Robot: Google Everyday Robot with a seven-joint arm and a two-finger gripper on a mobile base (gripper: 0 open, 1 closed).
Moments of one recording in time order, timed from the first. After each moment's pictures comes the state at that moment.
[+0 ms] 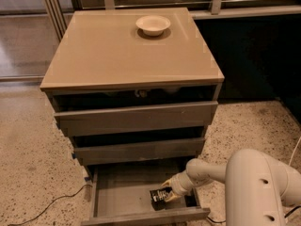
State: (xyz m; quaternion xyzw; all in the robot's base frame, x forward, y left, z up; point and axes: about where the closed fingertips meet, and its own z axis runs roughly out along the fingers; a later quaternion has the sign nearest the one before) arm 0.529 -0.083 0.203 -0.76 0.58 0.18 0.22
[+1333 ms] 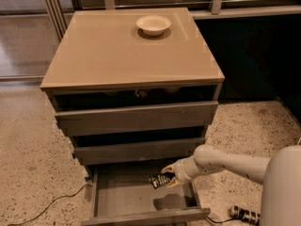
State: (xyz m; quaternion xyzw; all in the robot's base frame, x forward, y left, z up) arm 0.541 -0.083 0.344 -0.78 0.55 0.14 0.28
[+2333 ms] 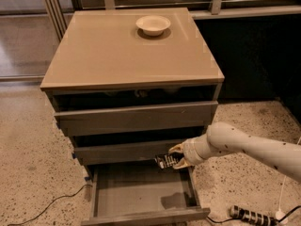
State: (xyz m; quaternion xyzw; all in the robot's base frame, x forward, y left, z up) arm 0.558 -0.110 0.487 -0.78 0.54 0.08 0.30
